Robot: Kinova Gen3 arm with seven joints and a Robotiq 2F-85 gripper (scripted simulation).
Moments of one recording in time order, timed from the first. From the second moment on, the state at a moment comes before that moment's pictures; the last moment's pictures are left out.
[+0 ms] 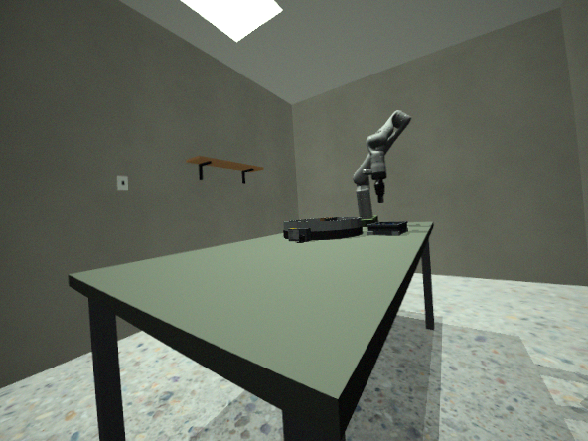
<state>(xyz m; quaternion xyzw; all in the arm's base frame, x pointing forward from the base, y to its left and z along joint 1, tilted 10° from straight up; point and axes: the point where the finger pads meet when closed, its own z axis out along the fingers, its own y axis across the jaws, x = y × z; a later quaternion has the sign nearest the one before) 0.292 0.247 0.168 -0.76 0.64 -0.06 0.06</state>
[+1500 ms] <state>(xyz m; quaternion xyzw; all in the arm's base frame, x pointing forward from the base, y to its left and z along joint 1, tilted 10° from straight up) 0.293 0.244 0.168 -0.74 0.66 -0.05 0.07</state>
